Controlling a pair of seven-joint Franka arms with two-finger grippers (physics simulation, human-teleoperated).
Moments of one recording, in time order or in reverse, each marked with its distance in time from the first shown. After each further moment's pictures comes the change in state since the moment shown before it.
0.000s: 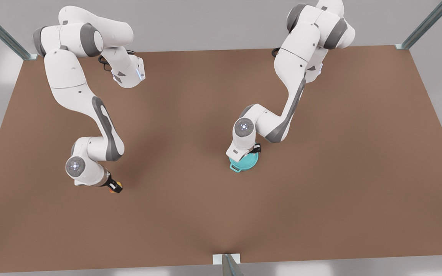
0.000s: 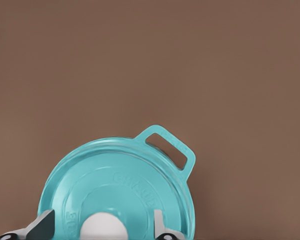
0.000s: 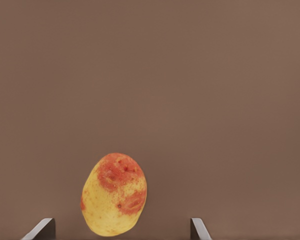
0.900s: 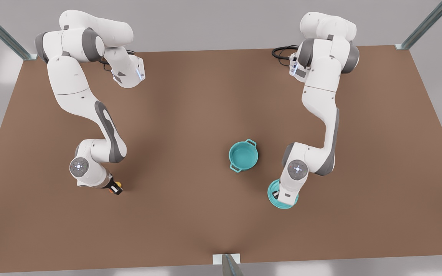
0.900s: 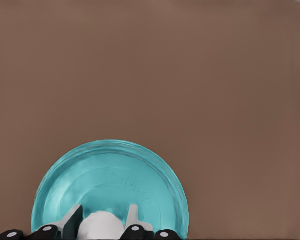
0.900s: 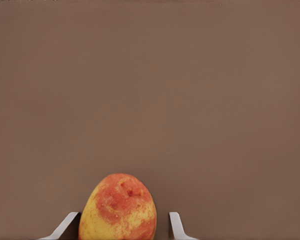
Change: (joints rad) left arm 0.302 0.235 0.050 0.317 0.007 0.062 -0.010; right arm 0.000 0.047 -0.001 0.004 0.004 0.092 0.041
